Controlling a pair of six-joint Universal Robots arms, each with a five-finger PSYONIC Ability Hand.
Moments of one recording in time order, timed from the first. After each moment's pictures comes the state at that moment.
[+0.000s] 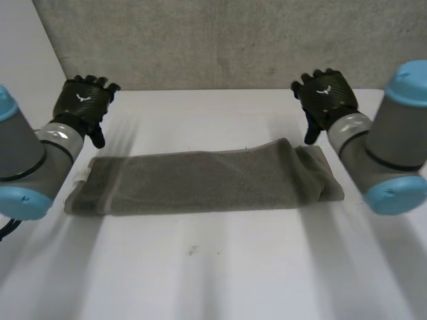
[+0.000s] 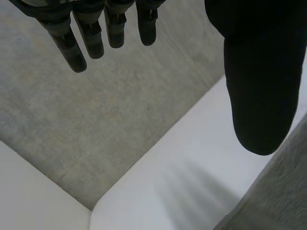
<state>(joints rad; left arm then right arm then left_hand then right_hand) 4.50 -2.00 -1.43 3.42 -1.45 3.58 1.94 -1.07 1.24 -0.10 1.51 2.67 0.18 0.17 0.17 0.17 0.03 0.21 0.23 0.21 0.23 0.06</state>
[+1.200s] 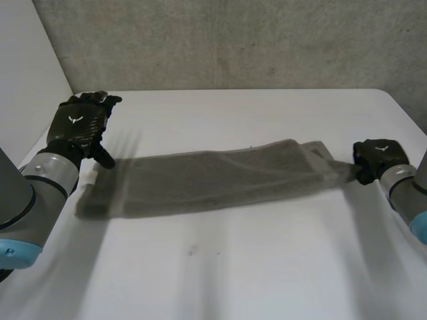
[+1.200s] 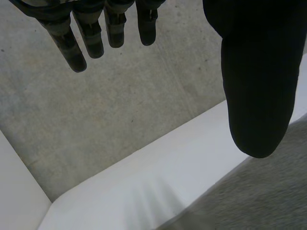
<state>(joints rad) 4.49 -1.80 -1.77 3.57 -1.44 3.32 1.64 -0.97 1.48 -0.19 1.47 2.81 0.18 0.17 0.17 0.17 0.03 0.96 1.18 1.18 1.19 0.97</state>
